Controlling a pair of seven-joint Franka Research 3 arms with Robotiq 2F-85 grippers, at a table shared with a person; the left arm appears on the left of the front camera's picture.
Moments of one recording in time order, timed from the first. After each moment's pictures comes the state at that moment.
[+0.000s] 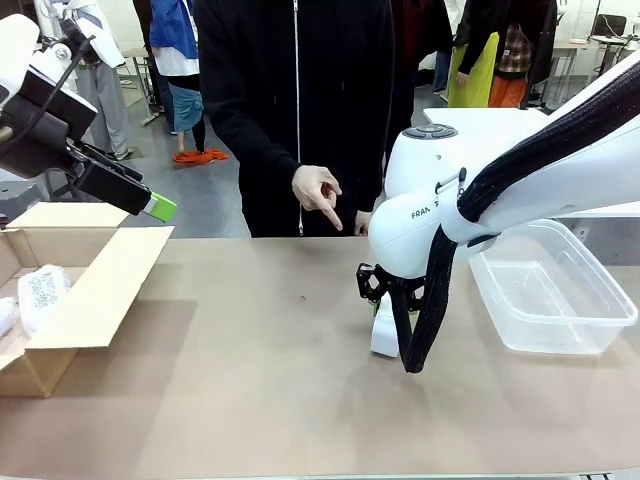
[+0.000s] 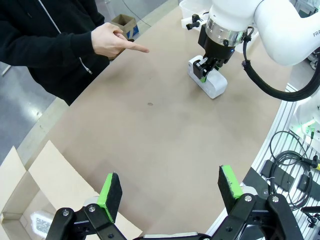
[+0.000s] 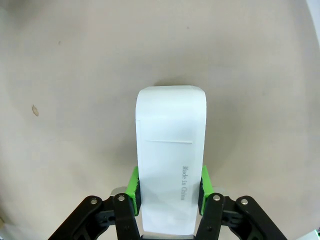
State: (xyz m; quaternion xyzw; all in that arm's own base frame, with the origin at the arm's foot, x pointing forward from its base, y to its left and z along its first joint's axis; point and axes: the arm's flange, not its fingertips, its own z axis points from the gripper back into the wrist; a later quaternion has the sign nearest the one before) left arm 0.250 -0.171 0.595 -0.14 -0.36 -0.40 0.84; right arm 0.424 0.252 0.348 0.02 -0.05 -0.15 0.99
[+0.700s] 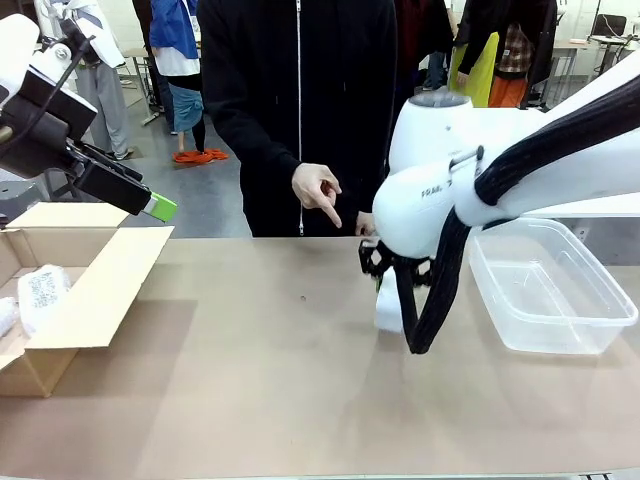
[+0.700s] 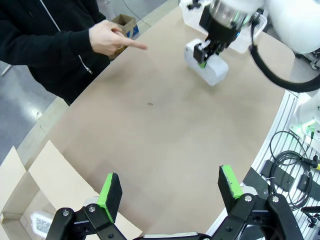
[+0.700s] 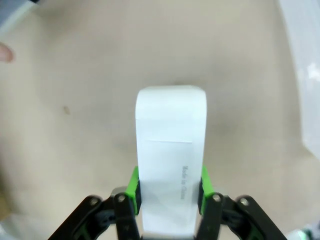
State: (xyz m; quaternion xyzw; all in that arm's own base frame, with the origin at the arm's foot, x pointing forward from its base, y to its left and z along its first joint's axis) left arm 0.250 -0.171 0.595 -0.14 -0.36 -0.40 0.84; right arm 0.415 0.250 0.423 0.03 -0.11 -0.12 0.99
